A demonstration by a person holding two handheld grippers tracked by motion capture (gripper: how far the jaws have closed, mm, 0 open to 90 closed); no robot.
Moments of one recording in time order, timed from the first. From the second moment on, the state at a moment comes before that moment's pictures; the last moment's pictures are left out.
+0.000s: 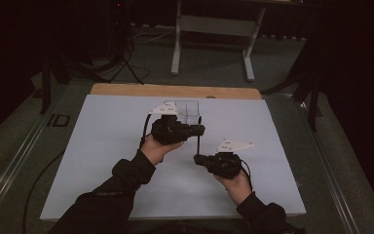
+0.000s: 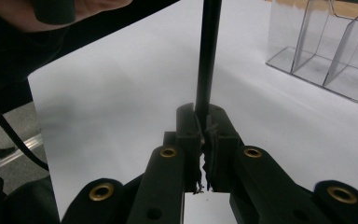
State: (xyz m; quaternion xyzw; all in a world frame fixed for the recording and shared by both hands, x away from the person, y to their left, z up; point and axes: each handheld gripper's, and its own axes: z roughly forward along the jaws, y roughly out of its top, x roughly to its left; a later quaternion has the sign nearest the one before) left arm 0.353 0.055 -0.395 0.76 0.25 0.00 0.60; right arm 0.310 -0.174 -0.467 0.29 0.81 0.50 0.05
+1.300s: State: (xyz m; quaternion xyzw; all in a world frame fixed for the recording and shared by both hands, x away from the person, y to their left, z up) left arm 0.354 0.114 -0.341 0.72 0.29 0.15 0.61; right arm 0.291 -0.193 -0.445 0.24 0.80 0.54 0.14
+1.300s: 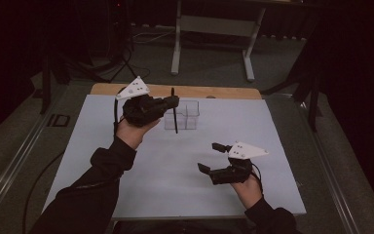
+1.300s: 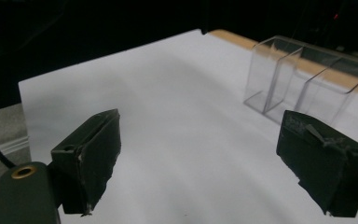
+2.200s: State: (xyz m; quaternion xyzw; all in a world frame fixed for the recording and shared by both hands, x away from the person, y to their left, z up) left arm 0.398 0.129 -0.336 0.69 0.31 0.22 0.61; right arm 0.292 -0.220 -0.443 0.26 0.78 0.55 0.16
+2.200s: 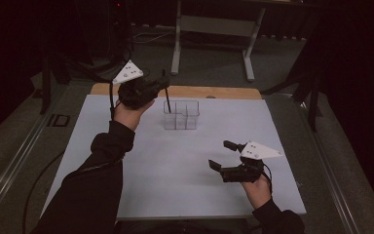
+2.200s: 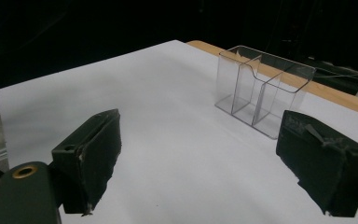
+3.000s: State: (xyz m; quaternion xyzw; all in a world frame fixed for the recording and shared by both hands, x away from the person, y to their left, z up) left arm 0.451 0.123 -0.376 0.68 0.35 0.26 0.59; right arm 0.292 -0.219 -0.447 0.26 0.78 0.55 0.15
